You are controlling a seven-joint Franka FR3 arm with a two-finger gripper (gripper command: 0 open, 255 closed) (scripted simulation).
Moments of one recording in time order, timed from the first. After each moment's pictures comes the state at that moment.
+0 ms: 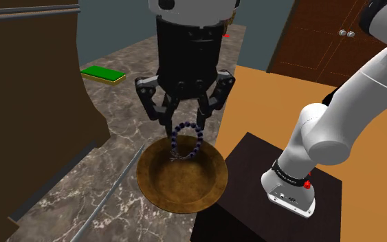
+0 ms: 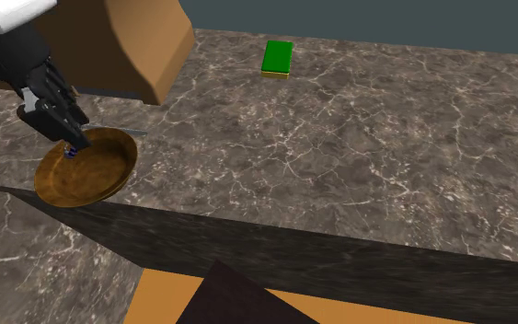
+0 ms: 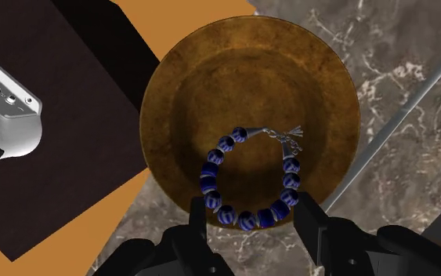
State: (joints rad) arm 0.28 -0.21 0.69 -1.74 0.10 1.51 1.55
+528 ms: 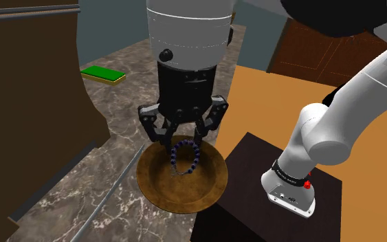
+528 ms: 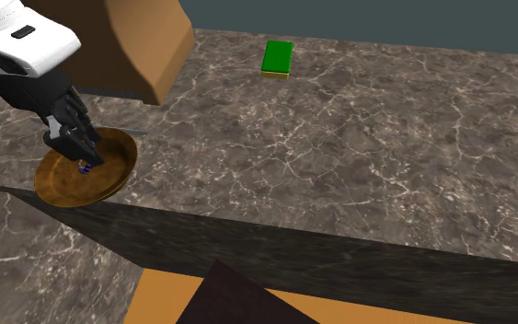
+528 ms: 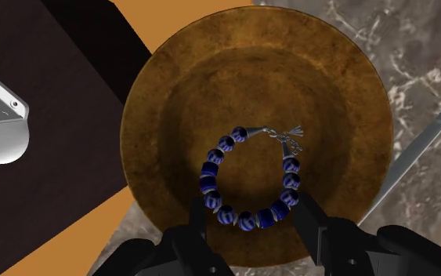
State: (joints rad) arm 0.28 -0.24 0.69 -1.87 0.11 1.62 1.54
